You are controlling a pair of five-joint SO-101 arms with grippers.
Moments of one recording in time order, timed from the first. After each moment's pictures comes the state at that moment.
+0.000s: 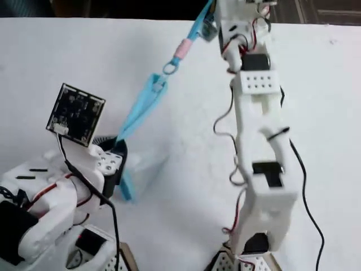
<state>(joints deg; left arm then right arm) 19.7 -53.4 3.4 102.0 2.4 -4.7 25.3 -32.3 14.3 0.1</state>
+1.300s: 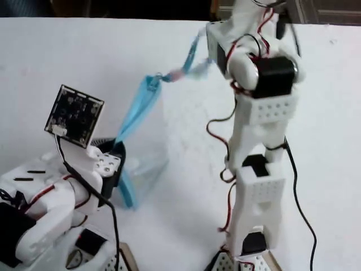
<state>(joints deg) 19.7 -53.4 3.4 102.4 2.3 -11.9 27.8 -93.6 100.4 5.7</state>
